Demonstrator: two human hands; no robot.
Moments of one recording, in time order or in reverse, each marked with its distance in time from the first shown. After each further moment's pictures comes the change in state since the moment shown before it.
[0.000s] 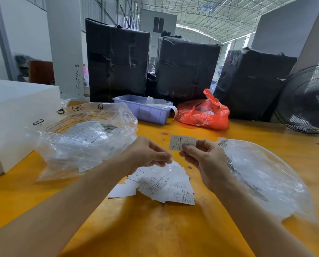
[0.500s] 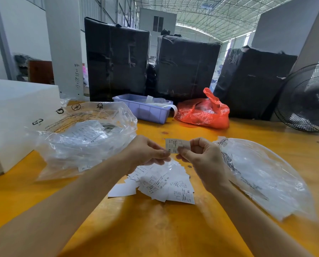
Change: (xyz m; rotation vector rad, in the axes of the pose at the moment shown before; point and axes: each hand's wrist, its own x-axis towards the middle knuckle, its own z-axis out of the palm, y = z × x) left_hand 0.000 0.001 0.000 -0.023 0.043 -0.026; right_hand -0.004 0.006 0.004 -0.237 -0.035 -0.185
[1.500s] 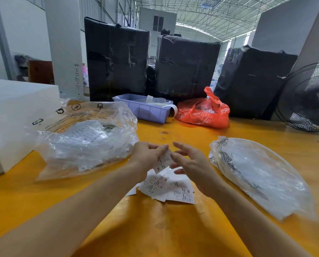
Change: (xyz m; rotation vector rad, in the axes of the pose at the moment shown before) left_hand 0.007 -0.013 0.029 -0.297 0.278 -0.021; right_hand -0.003 0.002 0.008 -0.219 -0.283 0.178
